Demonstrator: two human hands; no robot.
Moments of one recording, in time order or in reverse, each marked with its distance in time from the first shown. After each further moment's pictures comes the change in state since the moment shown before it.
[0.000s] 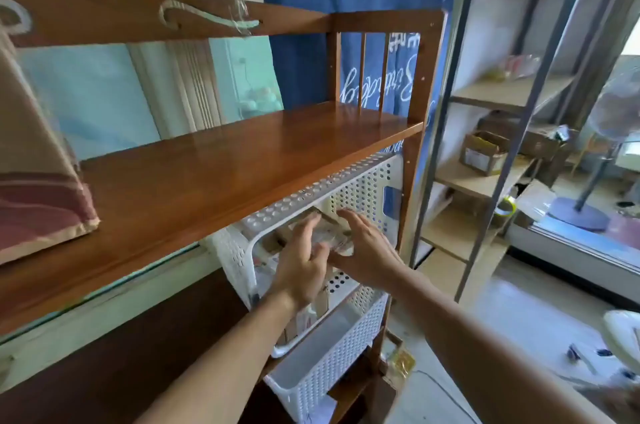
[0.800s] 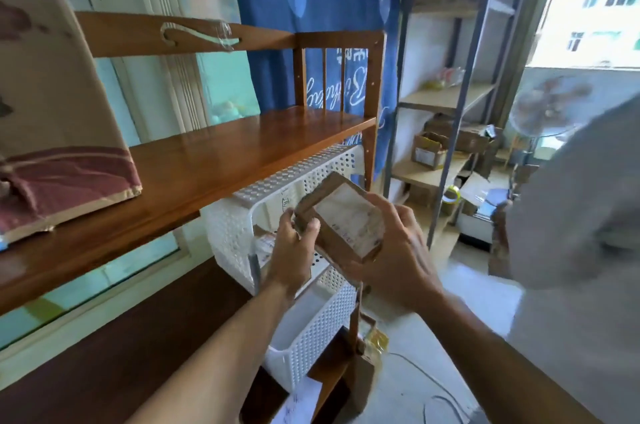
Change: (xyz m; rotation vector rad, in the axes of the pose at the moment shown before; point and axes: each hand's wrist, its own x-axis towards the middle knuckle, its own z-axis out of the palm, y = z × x) left_hand -0.071 0.033 -0.014 -0.348 -0.014 -0.085; right_hand -0.157 -0.043 -0.047 -0.002 0.366 0.097
